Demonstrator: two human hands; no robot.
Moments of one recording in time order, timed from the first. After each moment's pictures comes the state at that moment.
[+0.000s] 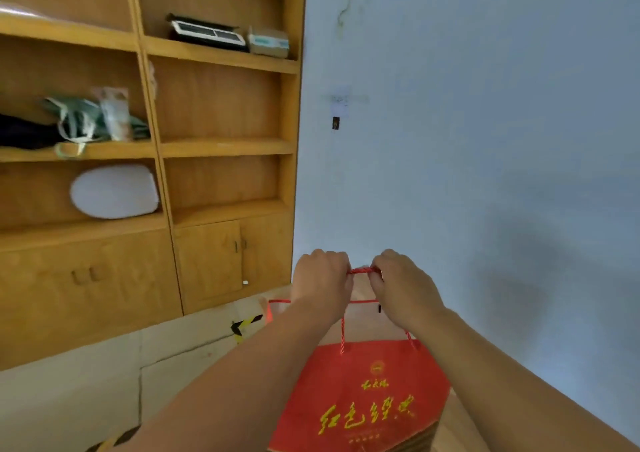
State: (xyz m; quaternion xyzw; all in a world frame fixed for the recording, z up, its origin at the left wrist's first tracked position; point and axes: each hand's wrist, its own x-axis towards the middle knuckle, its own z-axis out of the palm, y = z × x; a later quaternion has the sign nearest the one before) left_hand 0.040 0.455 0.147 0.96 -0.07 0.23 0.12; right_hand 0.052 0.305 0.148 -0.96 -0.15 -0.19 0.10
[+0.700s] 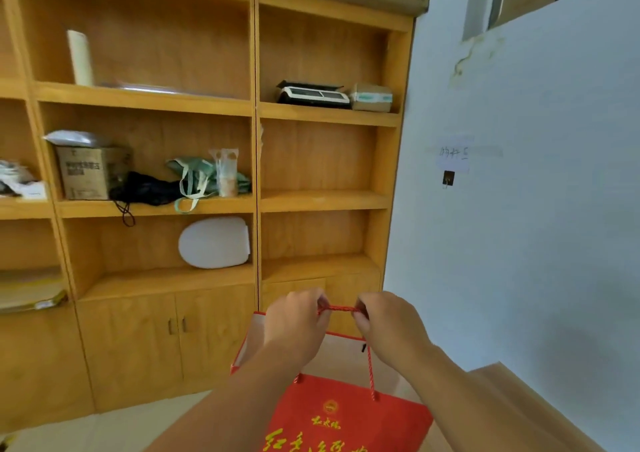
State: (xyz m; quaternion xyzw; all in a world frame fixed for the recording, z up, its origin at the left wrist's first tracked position) left_hand 0.182 0.762 0.147 0.94 0.08 0.27 0.18; right_hand 0.226 0.604 0.162 -0.93 -0.28 -0.19 0.16
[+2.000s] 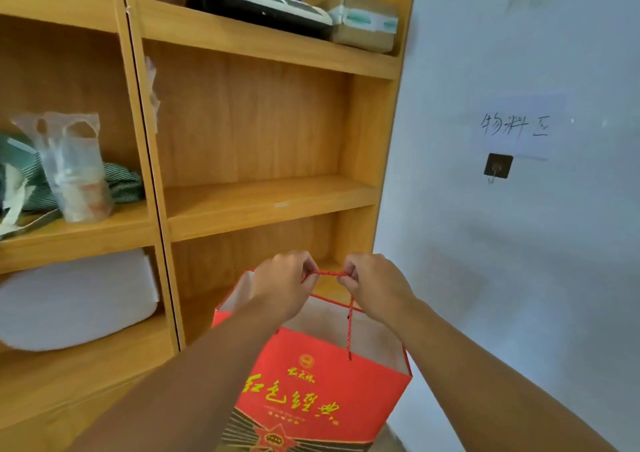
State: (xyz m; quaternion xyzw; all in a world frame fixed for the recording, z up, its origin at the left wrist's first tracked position) left_hand 0.787 1.020 0.144 0.95 -0.06 0.22 0.24; right_hand 0.785 0.849 0.162 -0.96 -0.14 -0.16 0.20
